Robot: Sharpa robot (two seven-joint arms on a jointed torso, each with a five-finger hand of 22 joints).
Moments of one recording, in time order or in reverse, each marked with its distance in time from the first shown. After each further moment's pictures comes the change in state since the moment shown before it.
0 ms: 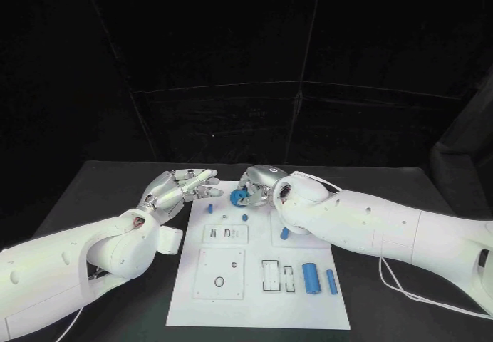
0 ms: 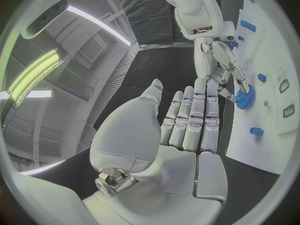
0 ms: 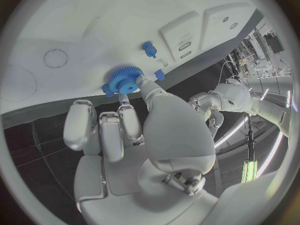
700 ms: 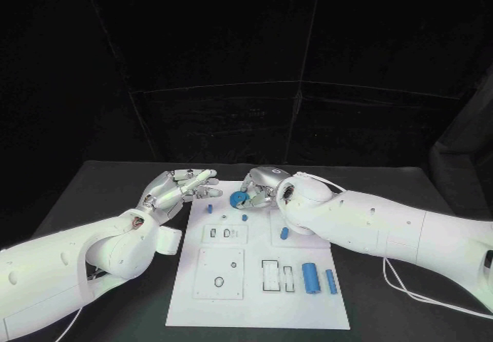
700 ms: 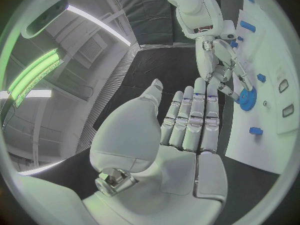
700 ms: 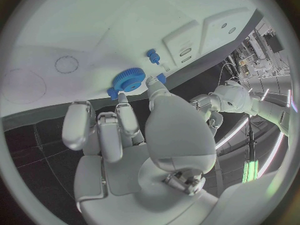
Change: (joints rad) left arm 0.000 -0.003 0.000 -0.001 0.000 0.005 -0.005; left_hand 0.000 0.000 0.000 0.000 0.000 0.000 0.000 0.000 0.000 0.000 0.000 0.000 0.000 0.000 0.000 0.000 0.000 0.000 0.000 0.000 0.000 0.000; right arm -0.002 -0.042 -0.001 0.029 0.005 -0.002 0.011; right_hand -0.051 -0.022 -0.191 0.151 0.034 -0.053 0.016 -0.036 0.002 -0.030 0.016 -0.017 -0.021 0.000 0.025 0.011 0.000 0.000 -0.002 0.023 0.000 0.005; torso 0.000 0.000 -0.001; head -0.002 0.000
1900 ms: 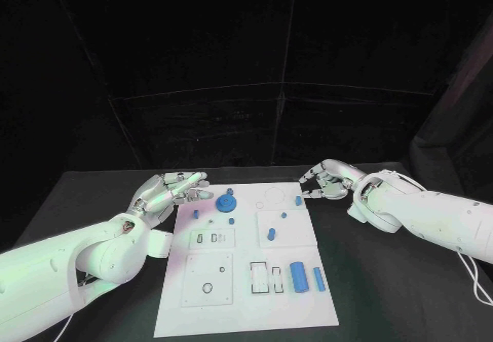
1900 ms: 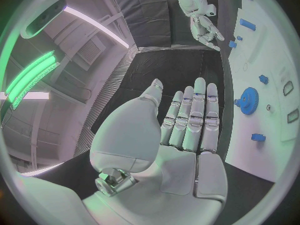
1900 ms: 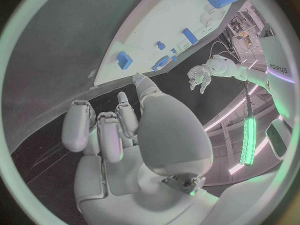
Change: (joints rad) left arm 0.000 0.007 0.000 -0.028 0.000 0.002 -0.001; left_hand 0.000 0.000 0.000 -0.005 0.000 0.000 0.000 0.000 0.000 0.000 0.000 -0.004 -0.001 0.000 0.000 0.000 0.002 0.000 0.000 0.000 -0.007 -0.002; right arm -0.005 -0.407 -0.002 0.054 0.349 -0.017 0.370; right_hand 0.149 0.014 0.014 -0.097 0.053 0.017 -0.006 0.009 -0.001 0.001 -0.009 -0.004 -0.009 0.000 0.000 0.004 0.000 0.000 0.004 -0.004 0.004 0.007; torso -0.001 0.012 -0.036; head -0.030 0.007
